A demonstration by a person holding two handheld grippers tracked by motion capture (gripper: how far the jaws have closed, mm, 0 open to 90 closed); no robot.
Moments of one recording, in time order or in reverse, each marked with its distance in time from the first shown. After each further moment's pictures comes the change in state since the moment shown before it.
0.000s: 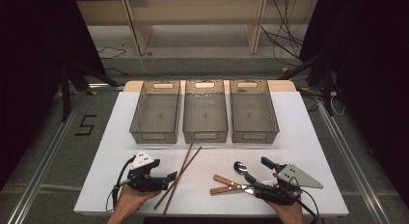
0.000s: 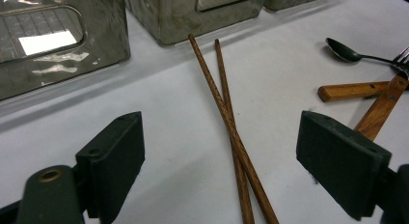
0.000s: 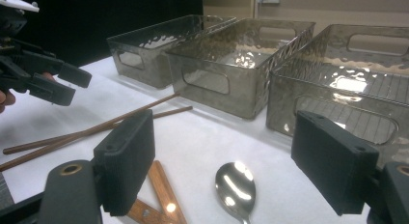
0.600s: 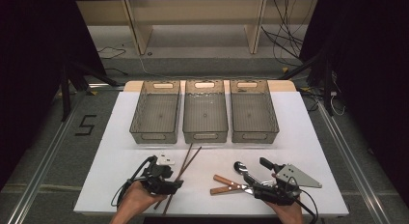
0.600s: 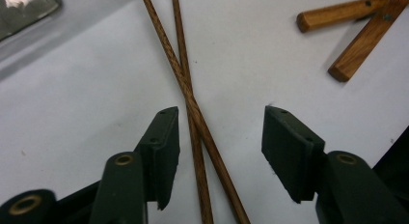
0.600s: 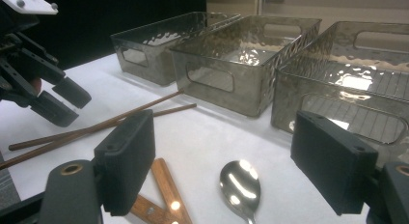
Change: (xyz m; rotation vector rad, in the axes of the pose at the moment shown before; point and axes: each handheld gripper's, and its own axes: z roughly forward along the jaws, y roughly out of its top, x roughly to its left) left arm -0.037 0.023 0.013 0.342 0.007 0.109; right arm 0.001 0.000 0.001 0.009 0.016 -0.002
